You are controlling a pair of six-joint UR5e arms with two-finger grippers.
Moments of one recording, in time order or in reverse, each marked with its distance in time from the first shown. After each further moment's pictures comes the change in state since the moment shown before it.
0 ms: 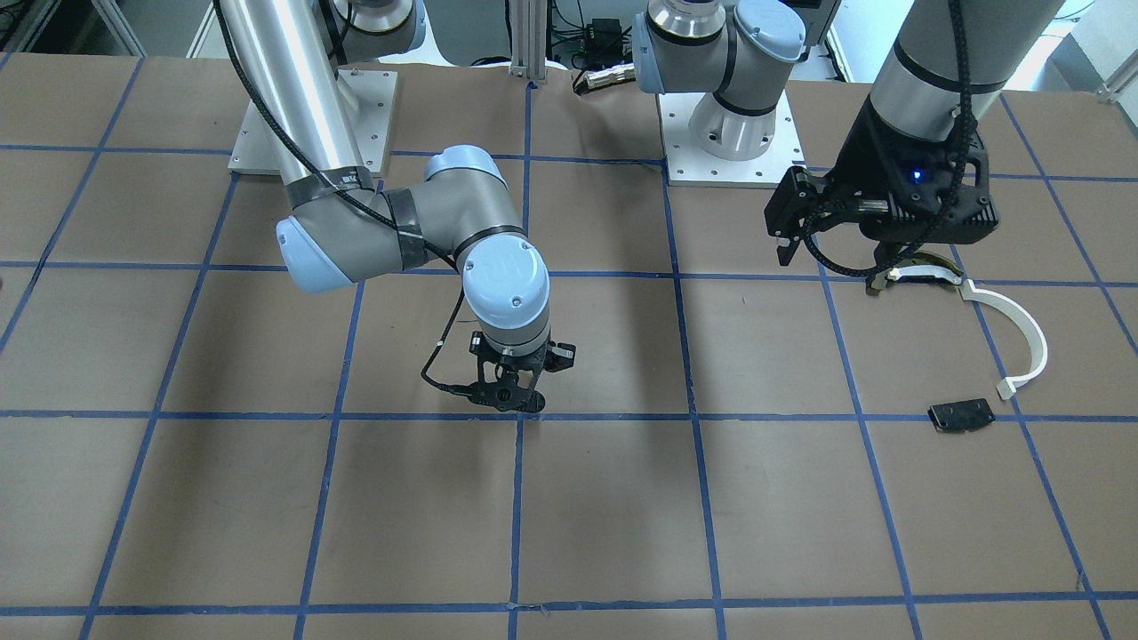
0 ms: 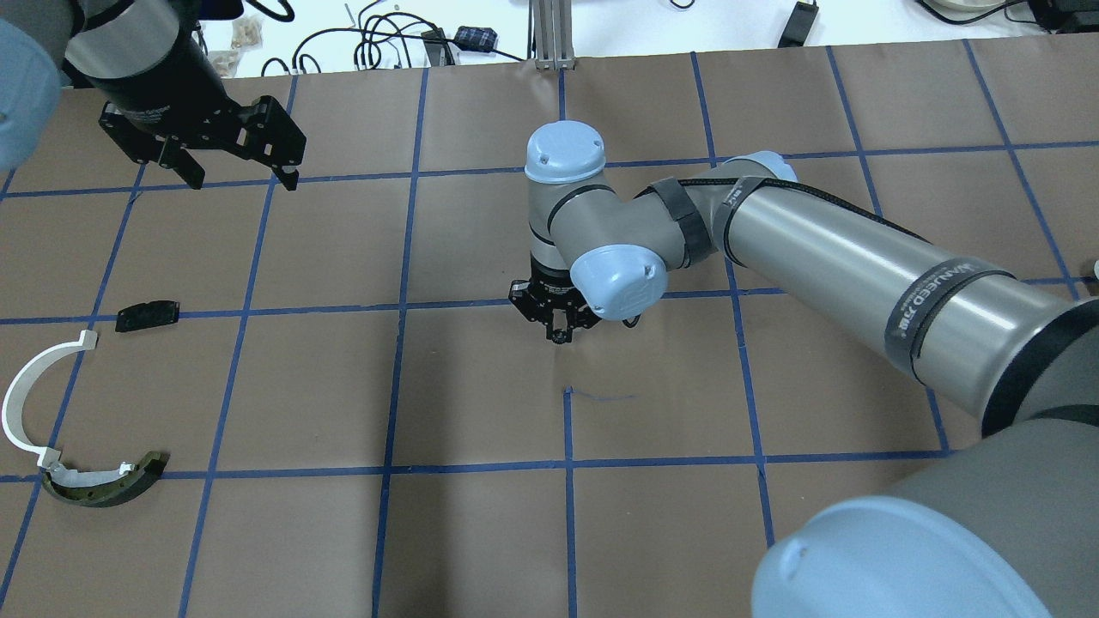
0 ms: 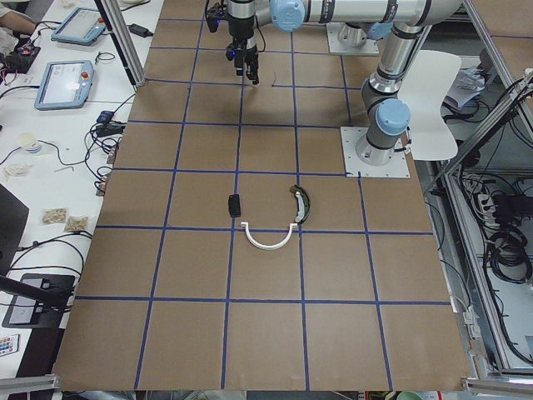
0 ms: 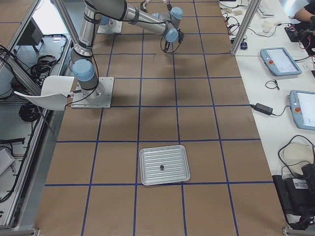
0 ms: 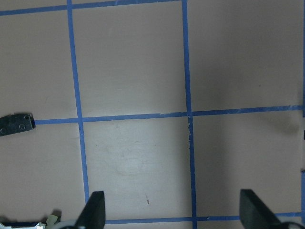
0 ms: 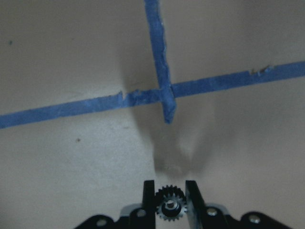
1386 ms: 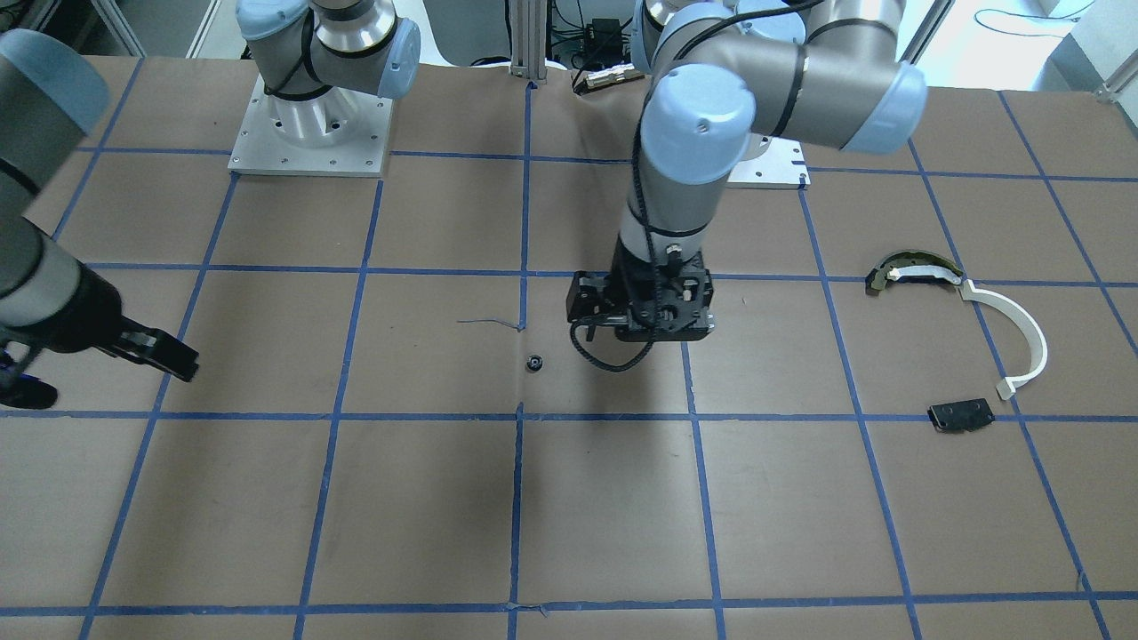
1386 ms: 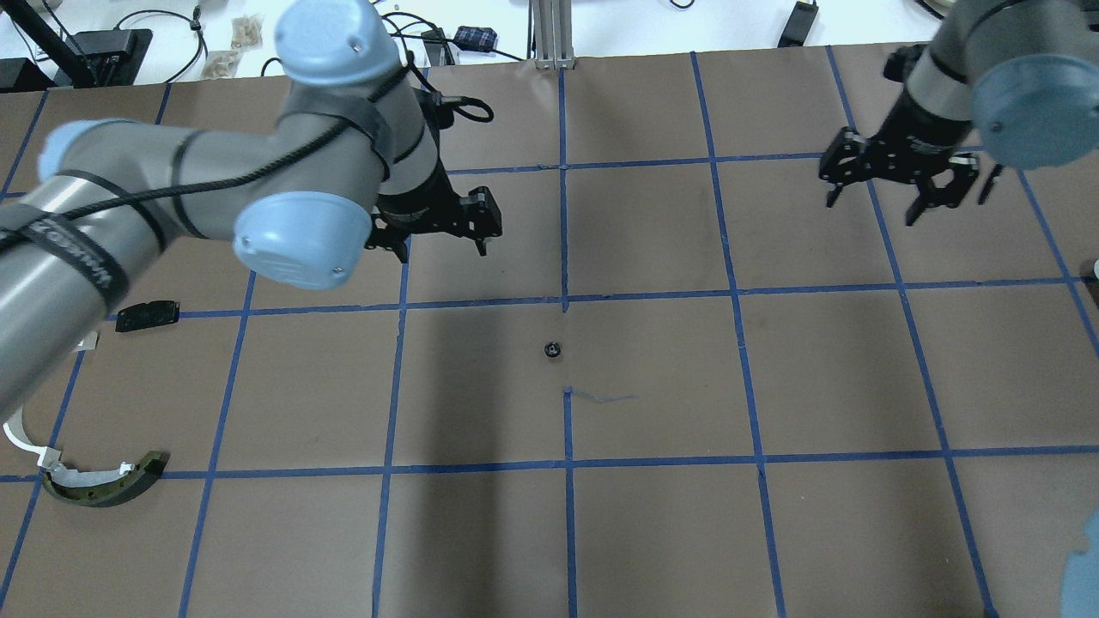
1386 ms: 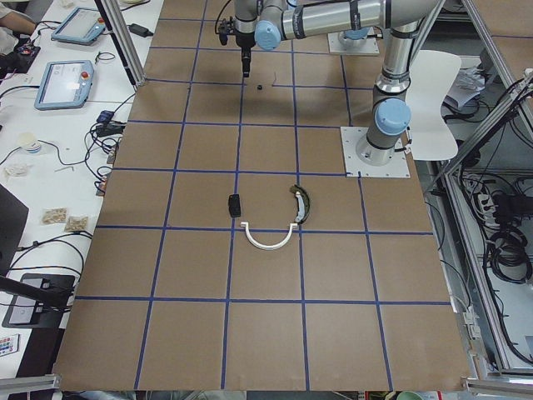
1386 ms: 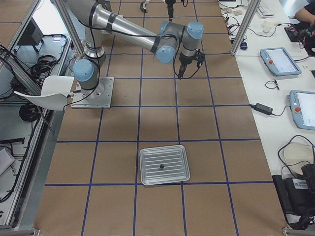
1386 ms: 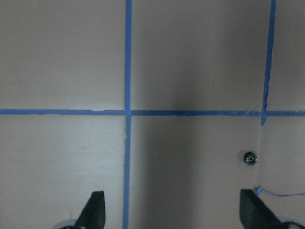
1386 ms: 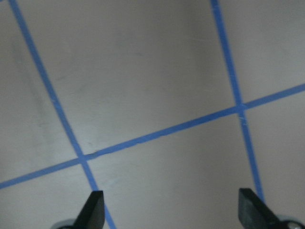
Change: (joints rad) left arm -0.323 -0.204 -0.221 0.429 -0.043 -0.424; right arm -0.724 -0.322 -0.001 0.274 -0.111 -0.549
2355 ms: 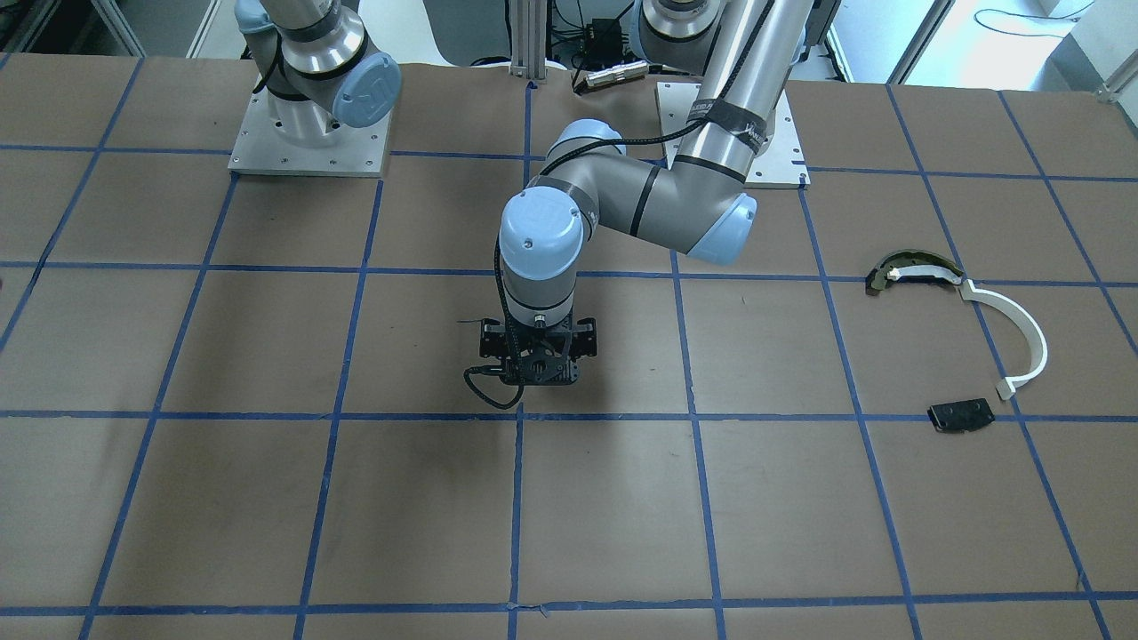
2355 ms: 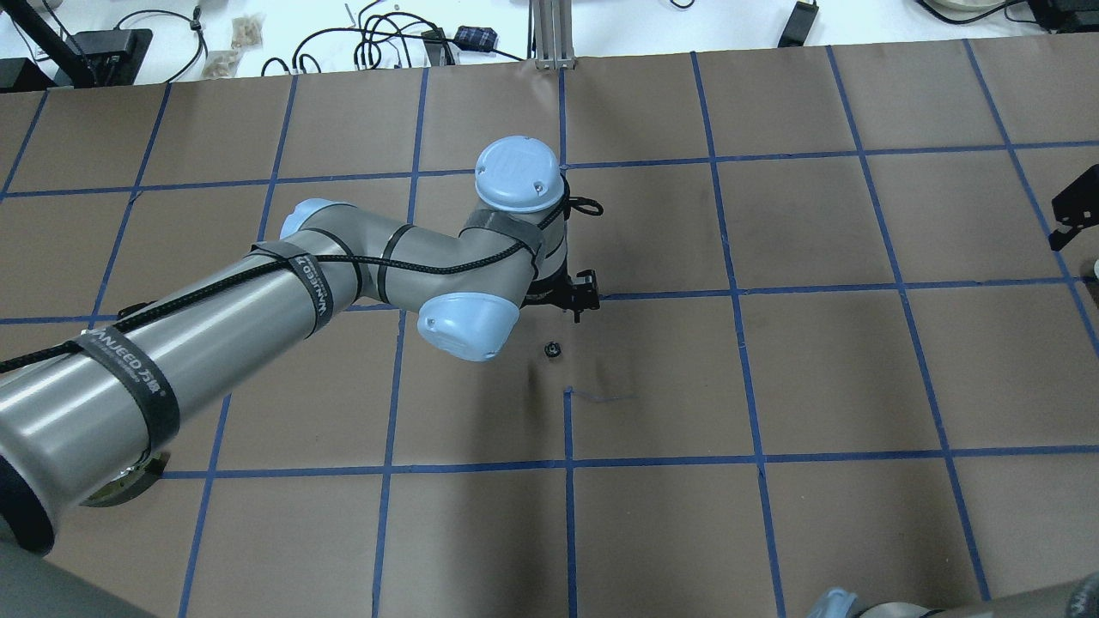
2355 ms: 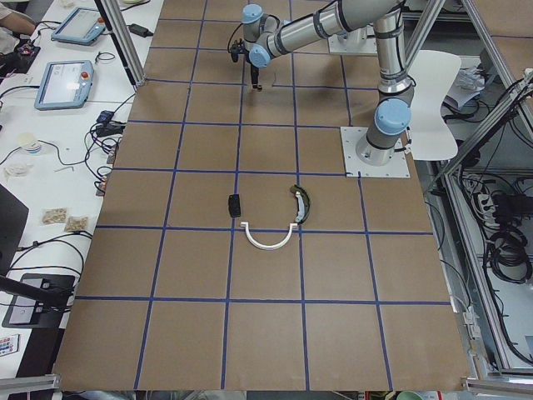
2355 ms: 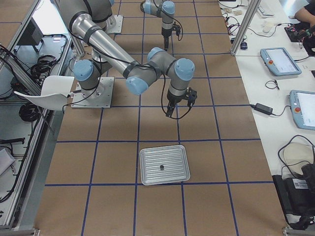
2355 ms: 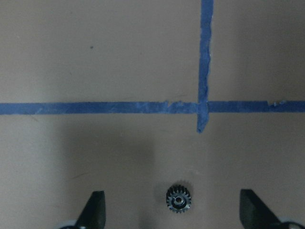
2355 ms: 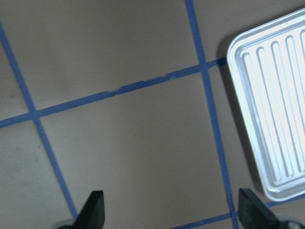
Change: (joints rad) left arm -0.159 -0.230 -0.028 0.165 0.007 -0.120; right arm -0.396 0.046 0.003 -0.096 -0.073 -0.468
